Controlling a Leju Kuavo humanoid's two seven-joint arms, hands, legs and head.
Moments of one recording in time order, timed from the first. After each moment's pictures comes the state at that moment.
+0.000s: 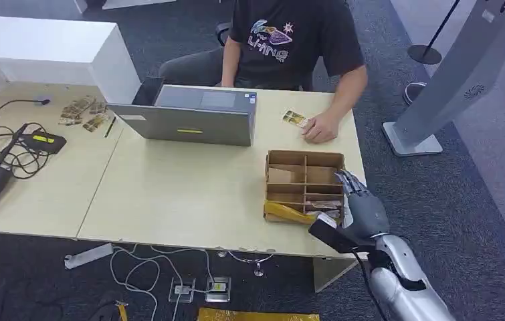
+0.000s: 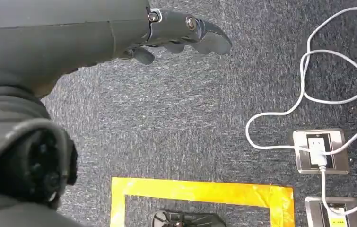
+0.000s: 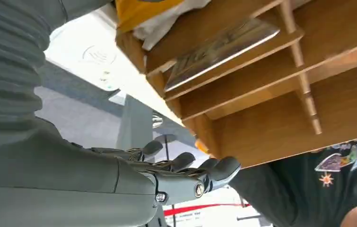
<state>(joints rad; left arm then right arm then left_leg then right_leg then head) -0.18 0.24 -0.90 -0.25 0.85 0.44 -0.19 -0.28 -0.36 0.42 -1.27 0.92 -0.26 -0.01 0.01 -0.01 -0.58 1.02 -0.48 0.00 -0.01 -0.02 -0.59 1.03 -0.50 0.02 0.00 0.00</state>
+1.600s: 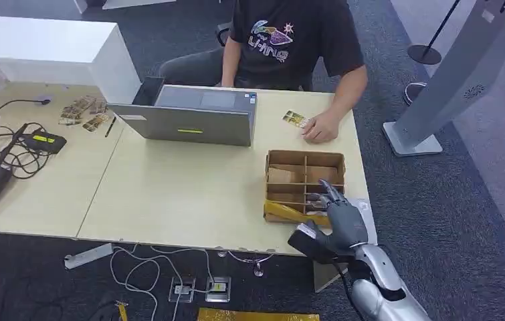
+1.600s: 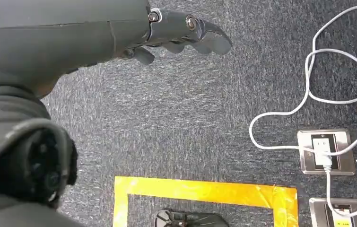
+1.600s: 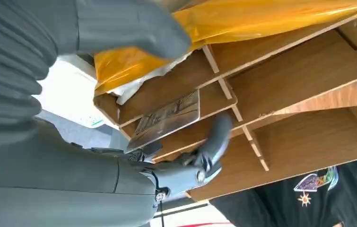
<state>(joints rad) -0.18 0.24 -0.90 -0.25 0.85 0.44 -0.17 -0.26 -0.31 0.52 -1.31 0.90 -0.26 0.06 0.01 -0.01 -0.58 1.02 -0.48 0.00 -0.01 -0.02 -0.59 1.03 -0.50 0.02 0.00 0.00</state>
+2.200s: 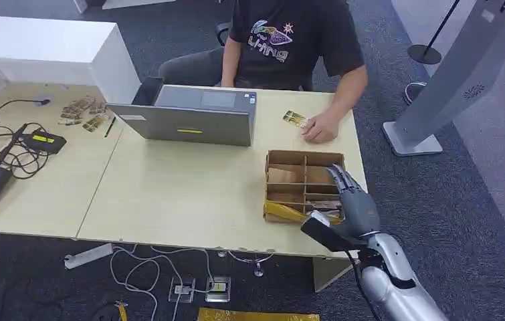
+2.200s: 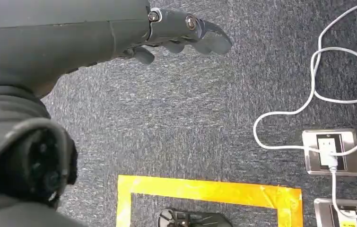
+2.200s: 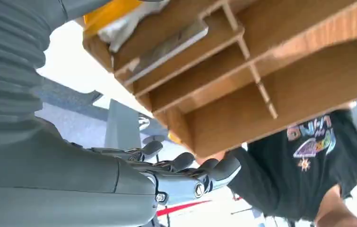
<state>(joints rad) -0.18 0.24 -0.89 -0.25 0.85 0.44 -0.16 -0.31 -0.34 0.47 -1.26 0.87 -0.34 -0.01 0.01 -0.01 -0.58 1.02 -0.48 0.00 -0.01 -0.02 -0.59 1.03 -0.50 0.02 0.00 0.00</state>
